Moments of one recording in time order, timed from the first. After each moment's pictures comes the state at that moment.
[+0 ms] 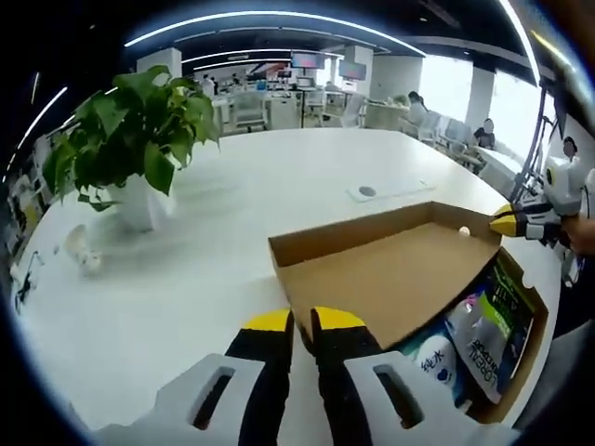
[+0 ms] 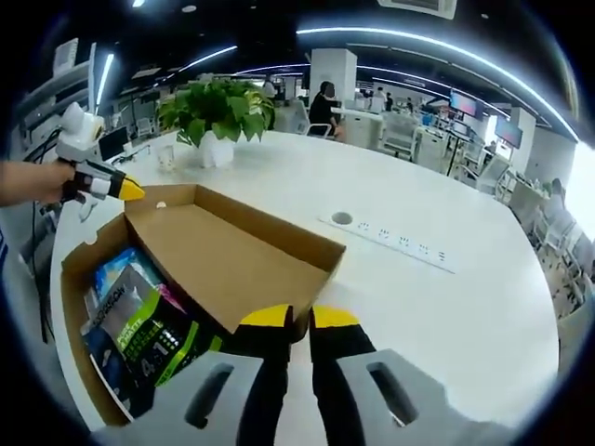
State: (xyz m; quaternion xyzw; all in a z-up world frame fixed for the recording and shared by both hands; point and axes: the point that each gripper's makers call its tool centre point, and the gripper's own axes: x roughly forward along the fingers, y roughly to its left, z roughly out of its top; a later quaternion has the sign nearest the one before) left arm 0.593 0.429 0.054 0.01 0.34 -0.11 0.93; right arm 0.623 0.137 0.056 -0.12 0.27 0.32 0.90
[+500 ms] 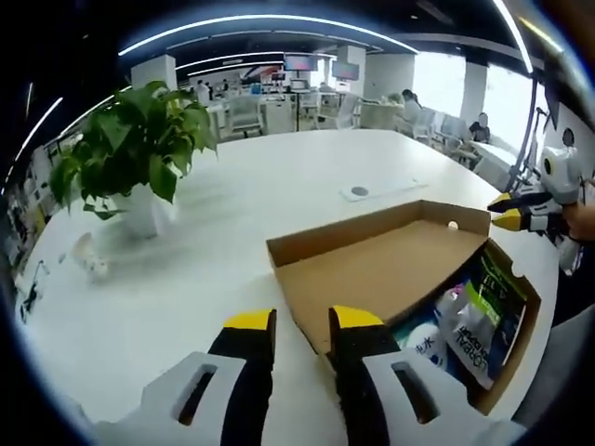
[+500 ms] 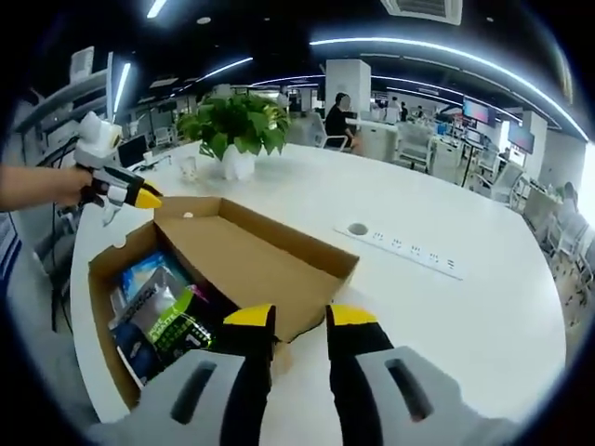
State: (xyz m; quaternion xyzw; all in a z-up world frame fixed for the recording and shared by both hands) left arm 0.569 0.427 0.072 0.03 0.33 -0.12 0.94; right arm 0.595 0.137 0.078 -0.10 0.26 0.36 0.89
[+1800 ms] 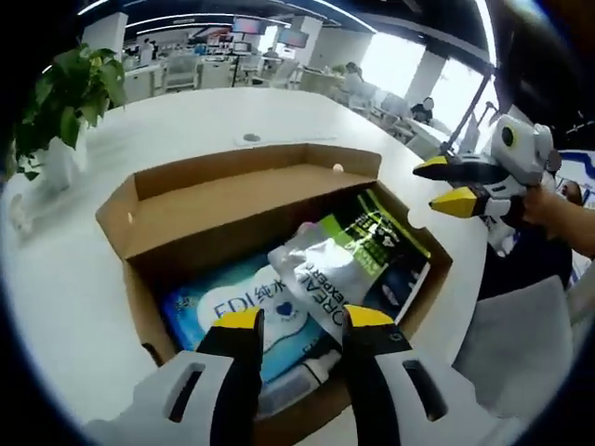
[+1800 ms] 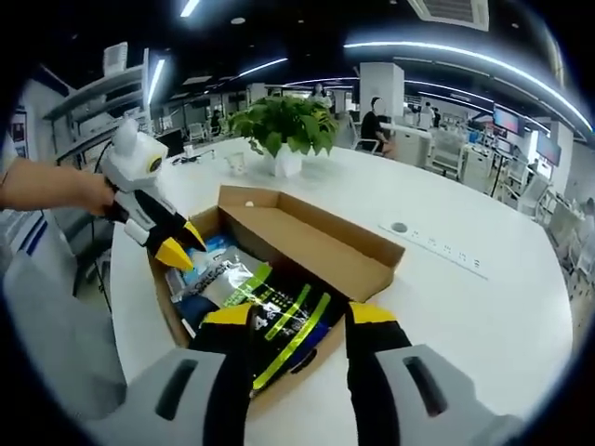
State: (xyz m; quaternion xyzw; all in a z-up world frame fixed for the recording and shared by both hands) left arm 0.471 0.294 0.034 -0.06 0.43 -0.28 0.86; right arm 0.519 0.150 0.087 -0.11 0.25 0.43 0.86
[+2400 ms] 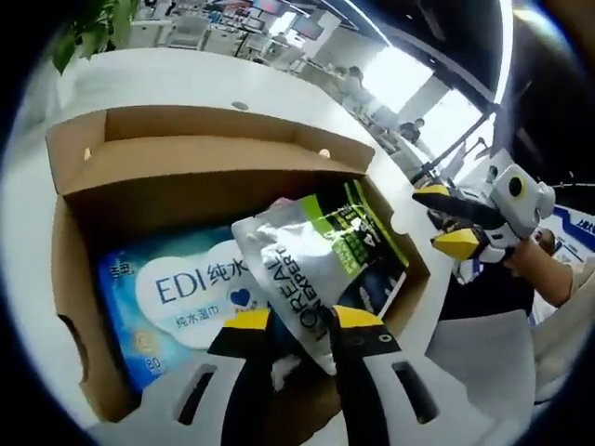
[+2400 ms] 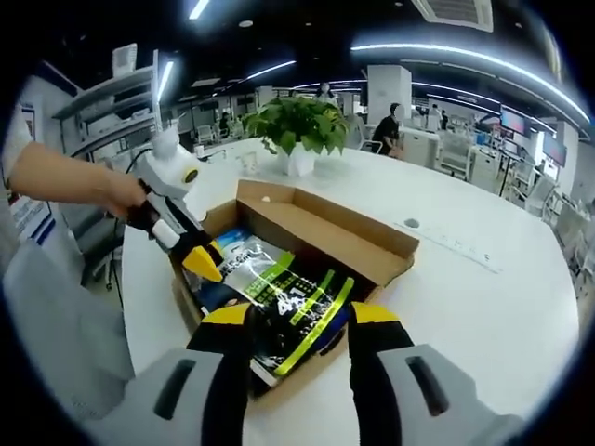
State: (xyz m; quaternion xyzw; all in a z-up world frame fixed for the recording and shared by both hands) left arm 0.465 0.269 0.019 -0.17 0.45 -0.31 0.82; right arm 0.496 0.152 0.078 -0.10 0.24 0.45 0.85
